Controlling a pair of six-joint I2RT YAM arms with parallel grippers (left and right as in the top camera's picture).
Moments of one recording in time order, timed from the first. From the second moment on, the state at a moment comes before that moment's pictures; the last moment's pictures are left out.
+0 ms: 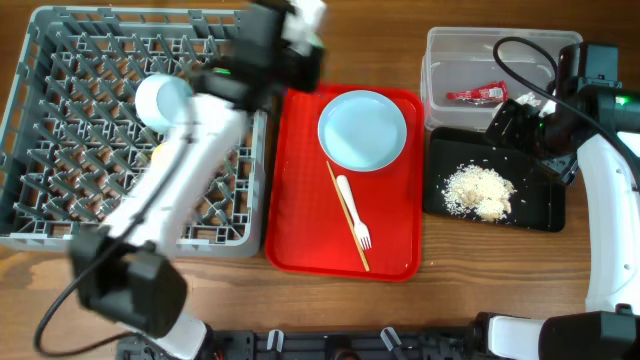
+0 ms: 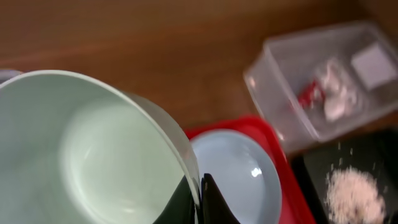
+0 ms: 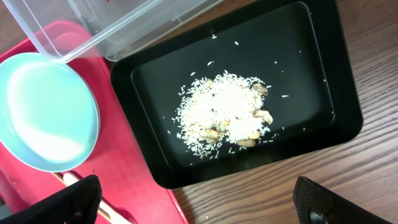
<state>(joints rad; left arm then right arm) -0.36 1.76 1.62 -0.56 0.24 -0.13 -0.14 1.49 1.48 -1.29 -0.02 0.40</state>
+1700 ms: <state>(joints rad) 0.20 2.10 1.62 -0.22 1.17 -0.55 -0.14 1.49 1.48 -1.30 -0.02 0.40</state>
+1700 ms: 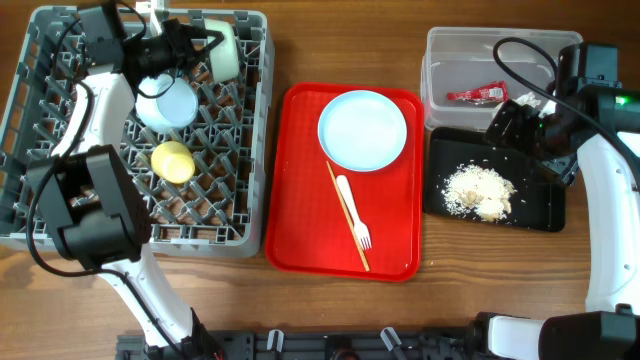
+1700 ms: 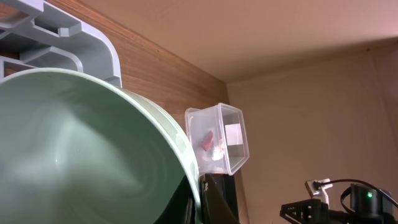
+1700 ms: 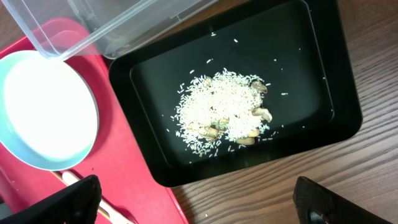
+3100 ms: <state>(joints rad) 0.24 2.13 1.62 -0.25 1.17 -0.55 -0.14 1.49 1.48 -1.31 -0.02 0.40</state>
